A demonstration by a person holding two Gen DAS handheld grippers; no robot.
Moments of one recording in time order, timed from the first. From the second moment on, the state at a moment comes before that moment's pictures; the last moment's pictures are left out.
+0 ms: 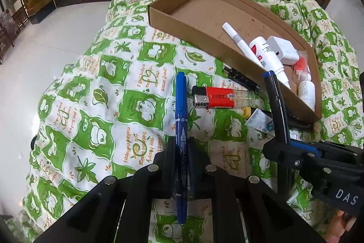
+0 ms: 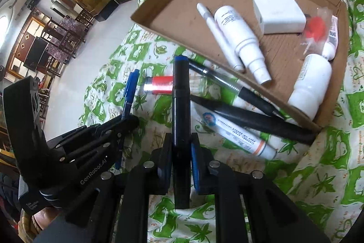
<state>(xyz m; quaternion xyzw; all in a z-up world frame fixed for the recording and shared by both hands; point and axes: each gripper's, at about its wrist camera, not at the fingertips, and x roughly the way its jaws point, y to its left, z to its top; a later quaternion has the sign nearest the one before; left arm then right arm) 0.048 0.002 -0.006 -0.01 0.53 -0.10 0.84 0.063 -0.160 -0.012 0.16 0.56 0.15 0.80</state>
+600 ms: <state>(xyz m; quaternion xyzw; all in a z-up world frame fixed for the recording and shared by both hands) 0.059 0.003 0.038 -0.04 0.51 -0.13 0.85 0.061 -0.246 0.051 0.17 0.45 0.08 0.87</state>
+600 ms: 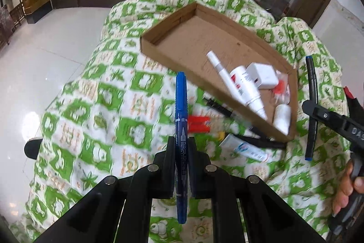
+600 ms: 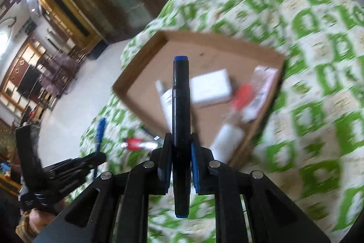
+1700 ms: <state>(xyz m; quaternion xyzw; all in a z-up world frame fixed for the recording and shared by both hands) 0.185 -0.053 0.052 -0.04 0.52 -0.13 0.84 0.167 -0.251 0.042 0.18 0.46 0.09 0.86</state>
